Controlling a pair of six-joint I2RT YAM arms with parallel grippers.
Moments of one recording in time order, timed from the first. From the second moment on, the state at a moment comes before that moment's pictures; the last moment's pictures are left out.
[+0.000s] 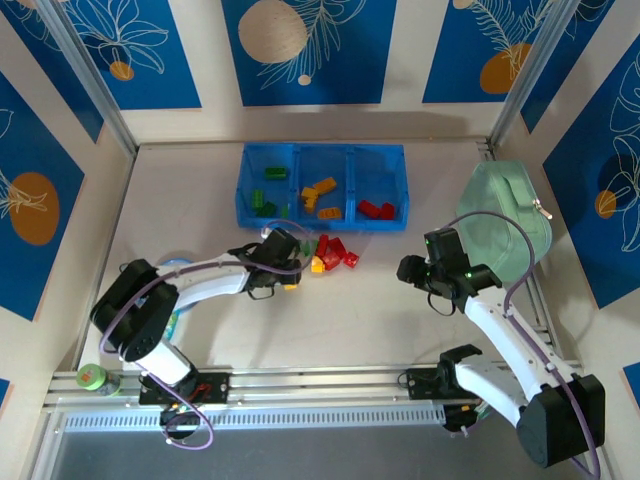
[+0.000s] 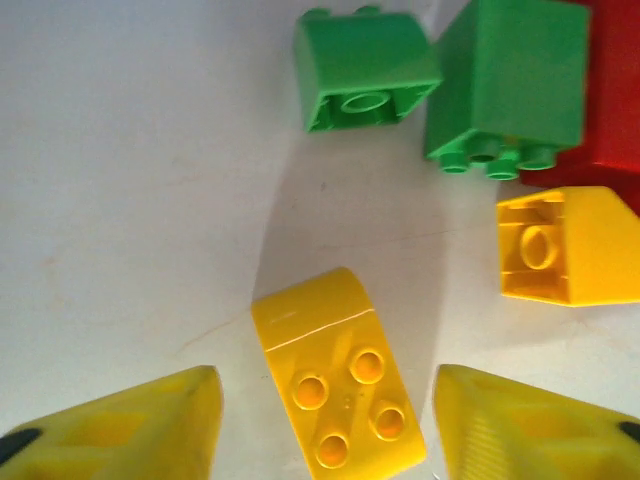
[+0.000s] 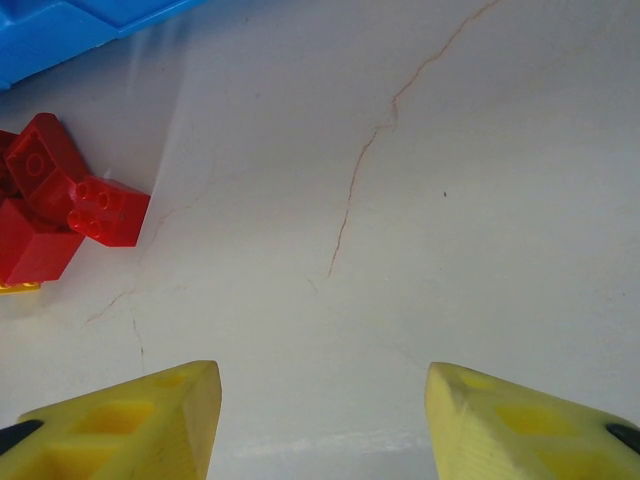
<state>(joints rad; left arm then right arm) -0.74 1.57 0.84 -0.31 -0.15 -0.59 0.28 0.92 0.64 -0.72 -0.01 0.59</state>
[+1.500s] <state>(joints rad) -0.79 1.59 1.04 -0.44 -0.23 -0.59 0.22 0.89 0.62 -0.72 -0.03 0.58</state>
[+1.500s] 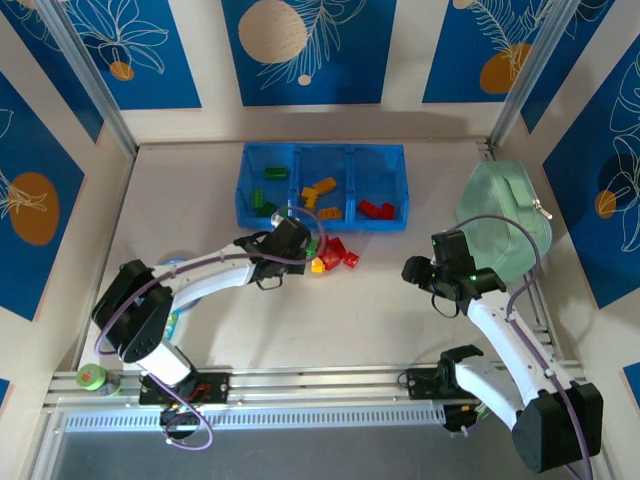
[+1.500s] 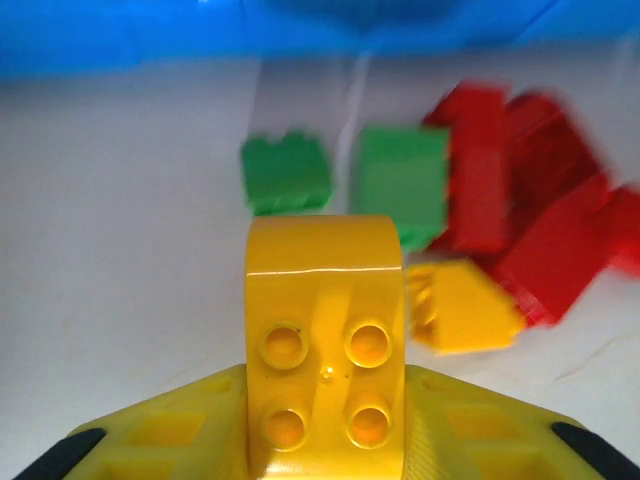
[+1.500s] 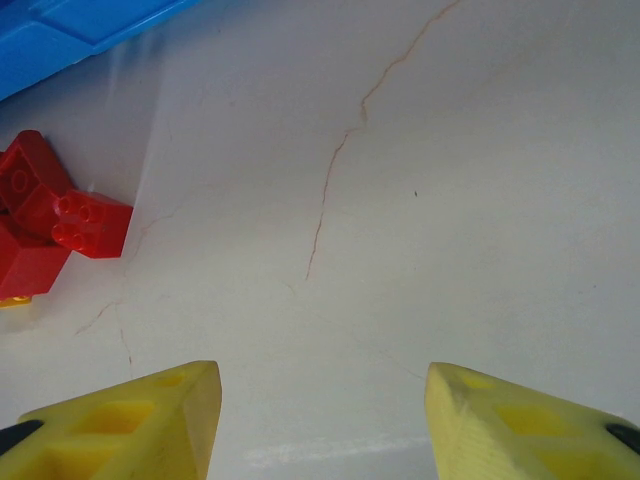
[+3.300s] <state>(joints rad) -0.66 1.64 1.00 -0.34 -0.12 -0.48 0.26 0.85 0.60 -0.73 -0.11 0.61</state>
